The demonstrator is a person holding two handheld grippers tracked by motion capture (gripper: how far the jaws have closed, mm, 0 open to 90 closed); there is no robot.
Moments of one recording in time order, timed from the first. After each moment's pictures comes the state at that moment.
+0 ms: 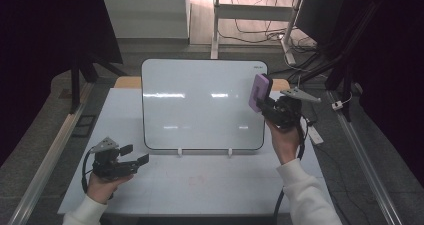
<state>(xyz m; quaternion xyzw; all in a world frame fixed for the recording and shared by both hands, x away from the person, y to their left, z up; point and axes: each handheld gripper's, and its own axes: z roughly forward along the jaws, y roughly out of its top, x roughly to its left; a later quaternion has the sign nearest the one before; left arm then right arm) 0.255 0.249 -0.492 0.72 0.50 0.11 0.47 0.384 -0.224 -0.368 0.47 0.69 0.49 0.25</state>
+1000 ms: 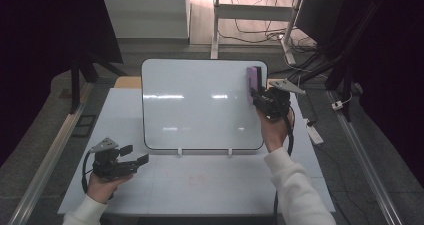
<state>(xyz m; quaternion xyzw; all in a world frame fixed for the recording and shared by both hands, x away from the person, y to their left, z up) 0.256 0.249 -0.495 0.72 0.50 0.11 0.47 0.409 -0.196 -0.372 0.47 0.67 0.48 0.31</state>
